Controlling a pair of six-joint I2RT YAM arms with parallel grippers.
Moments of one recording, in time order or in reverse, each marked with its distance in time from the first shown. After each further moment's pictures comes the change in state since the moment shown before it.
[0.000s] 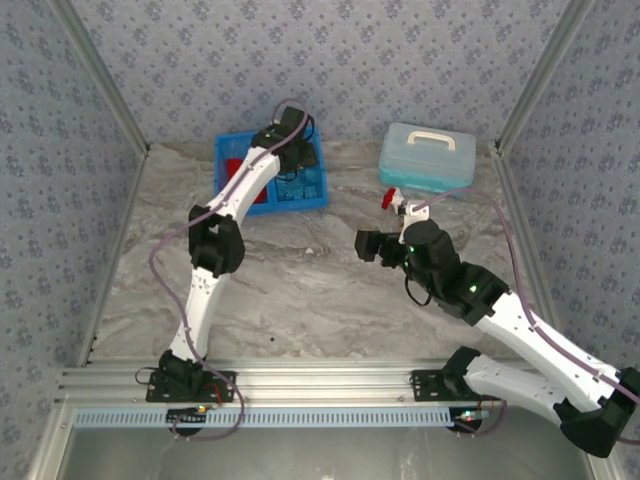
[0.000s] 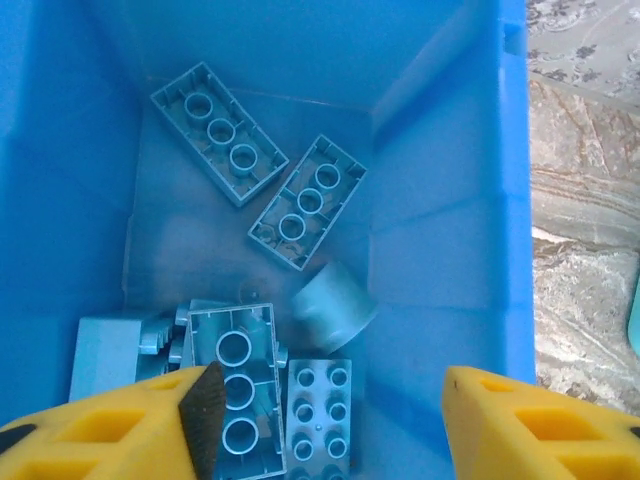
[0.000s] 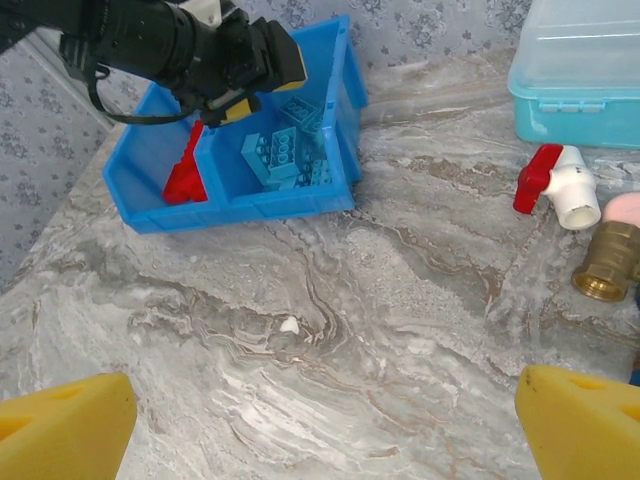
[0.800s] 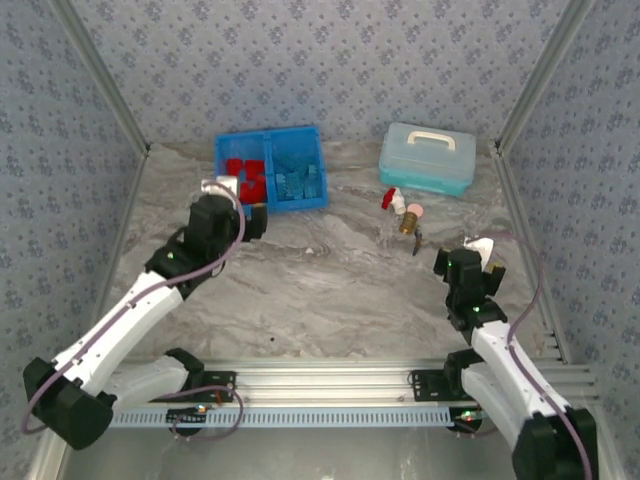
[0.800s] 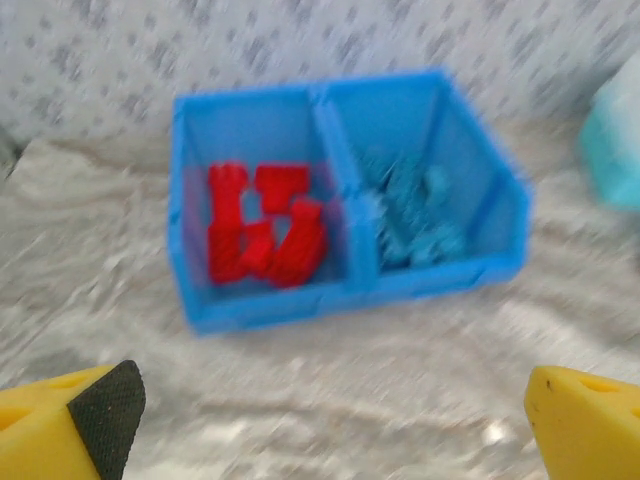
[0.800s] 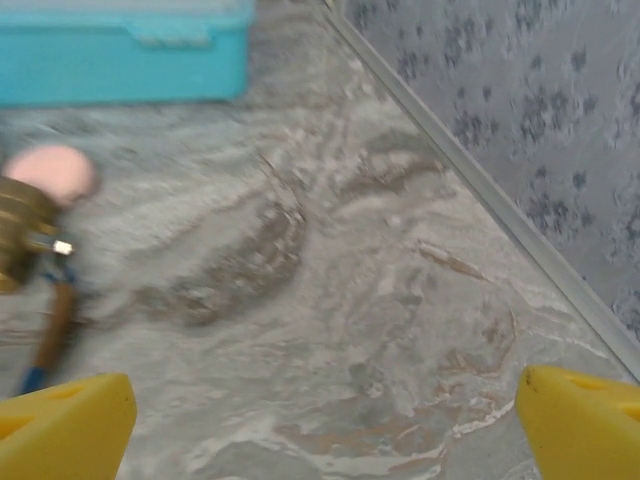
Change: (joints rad) left arm -0.109 -1.444 -1.584 0.532 -0.304 0.421; right arm -0.644 -0.103 -0.608 0.404 0.244 -0.331
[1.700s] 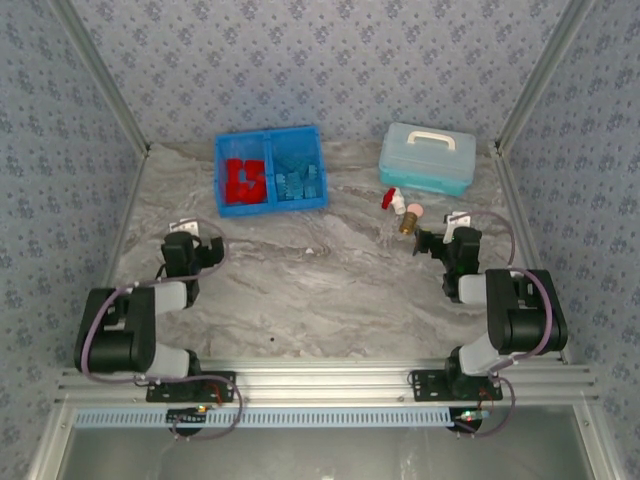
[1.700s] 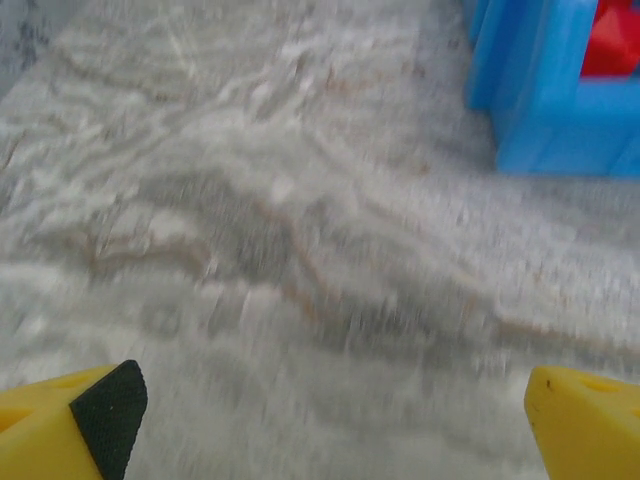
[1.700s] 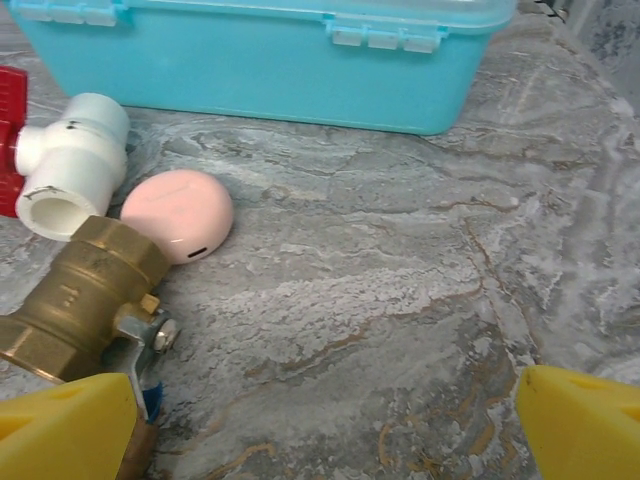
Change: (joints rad) left arm 0.574 0.434 -0.522 0.943 0.293 0.162; right arm -0.161 0.739 0.078 0.795 -0.488 -0.212
